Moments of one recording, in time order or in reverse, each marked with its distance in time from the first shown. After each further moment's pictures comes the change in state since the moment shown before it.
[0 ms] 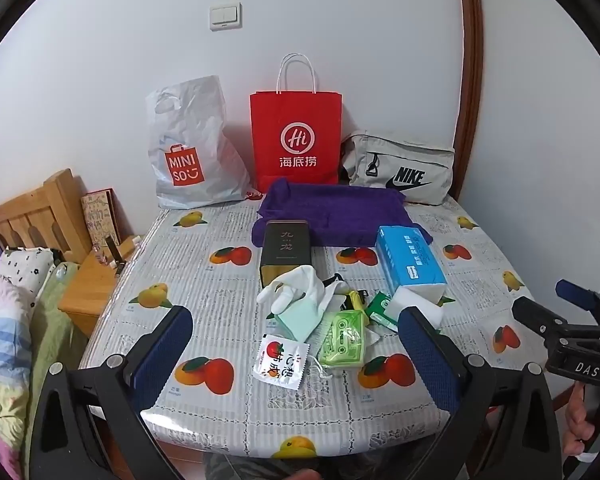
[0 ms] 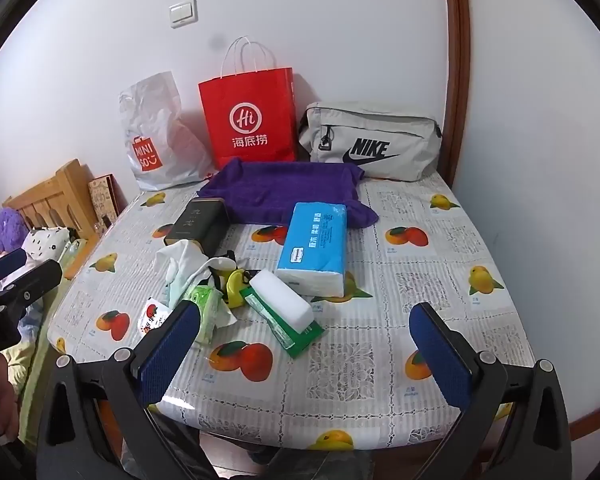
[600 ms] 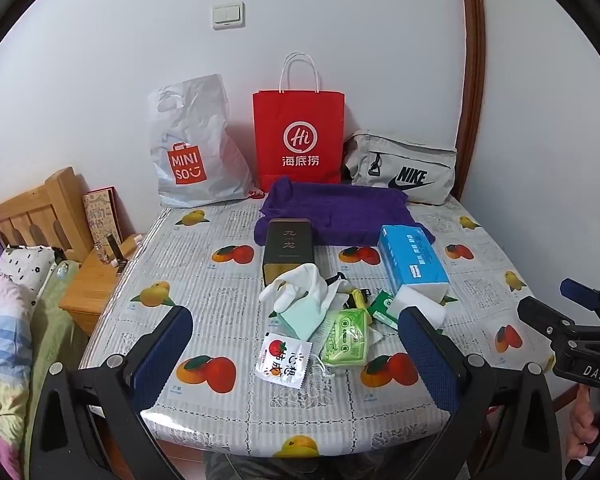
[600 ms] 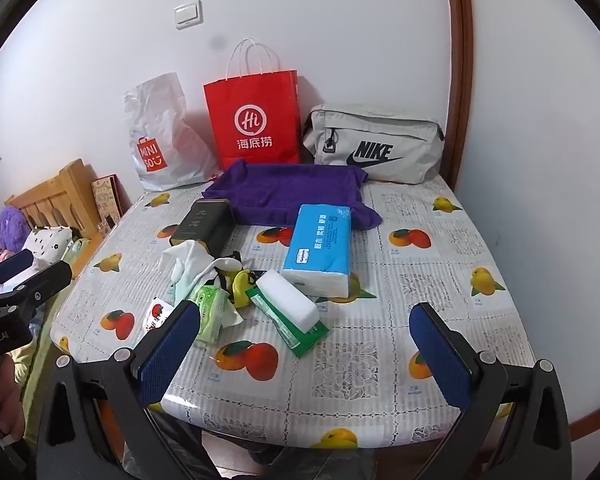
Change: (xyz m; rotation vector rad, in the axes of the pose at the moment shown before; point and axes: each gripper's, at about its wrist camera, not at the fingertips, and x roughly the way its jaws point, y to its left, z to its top) left arm -0.003 0.002 0.002 0.003 -0.011 0.005; right arm -0.006 0.004 0.000 0.001 -0.008 0.014
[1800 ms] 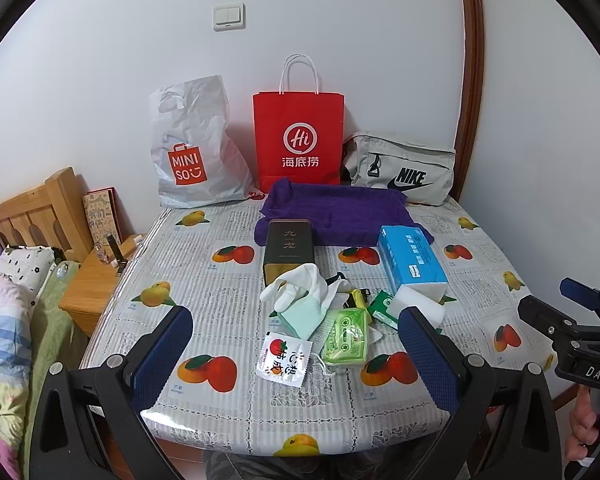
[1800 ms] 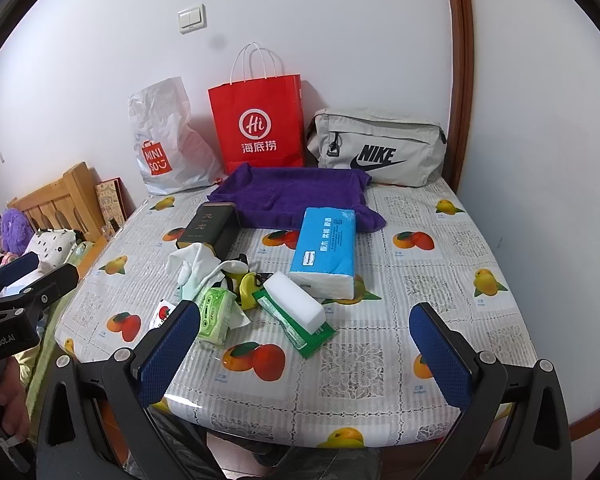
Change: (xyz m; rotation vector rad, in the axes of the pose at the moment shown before) left arm -0.003 0.002 0.001 -0.004 -0.005 -0.005; right arm -0.003 0.003 0.000 0.002 -0.011 0.013
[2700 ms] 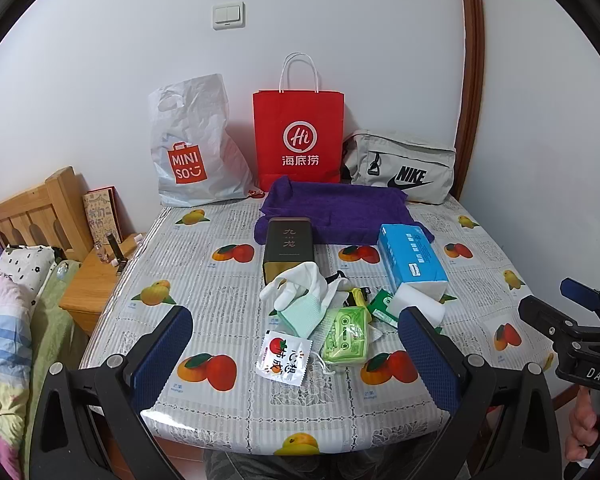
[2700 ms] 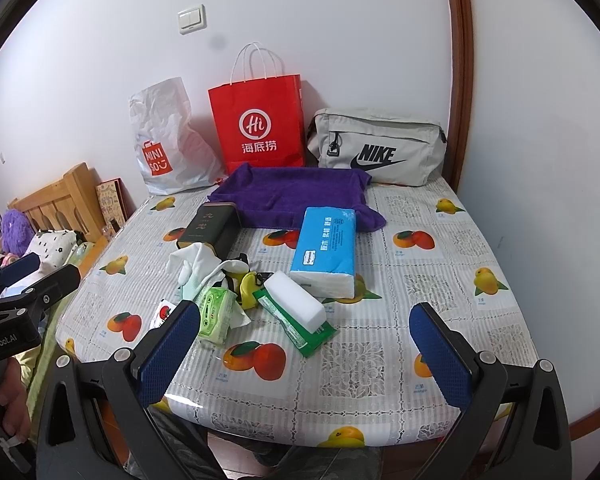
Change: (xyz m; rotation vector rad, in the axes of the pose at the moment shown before) left arm 0.000 -0.001 -0.002 0.001 -0.003 0.001; right arm -0.002 0.000 -0.001 0.002 0.000 0.002
